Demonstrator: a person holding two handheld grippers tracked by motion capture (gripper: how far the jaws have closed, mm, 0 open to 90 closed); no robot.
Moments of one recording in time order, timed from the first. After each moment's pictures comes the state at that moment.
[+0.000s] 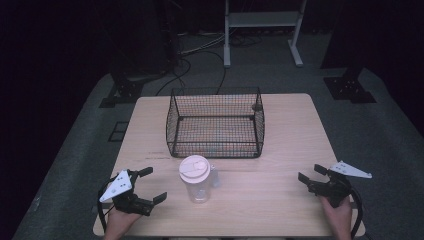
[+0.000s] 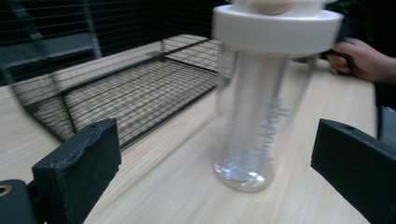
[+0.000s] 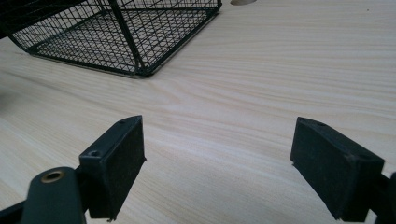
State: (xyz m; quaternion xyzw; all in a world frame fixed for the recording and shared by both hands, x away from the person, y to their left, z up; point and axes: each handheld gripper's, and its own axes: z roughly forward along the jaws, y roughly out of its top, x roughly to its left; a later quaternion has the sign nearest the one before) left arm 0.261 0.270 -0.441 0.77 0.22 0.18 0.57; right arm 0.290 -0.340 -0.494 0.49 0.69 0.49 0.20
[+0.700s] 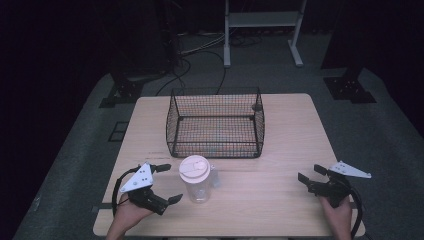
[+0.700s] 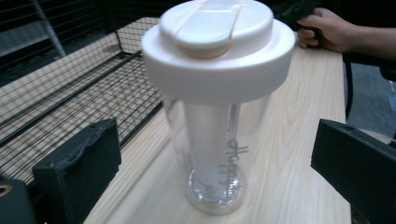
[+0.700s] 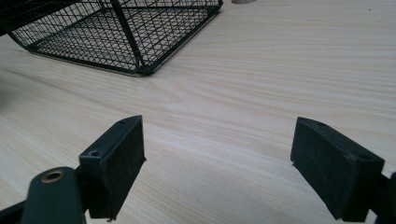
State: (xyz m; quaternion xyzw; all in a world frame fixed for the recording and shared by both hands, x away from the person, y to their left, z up) left arm 0.271 0.219 -0.411 0.82 0.15 0.15 0.52; right arm 0.290 -0.339 -0.494 0.49 0.70 0.49 0.20
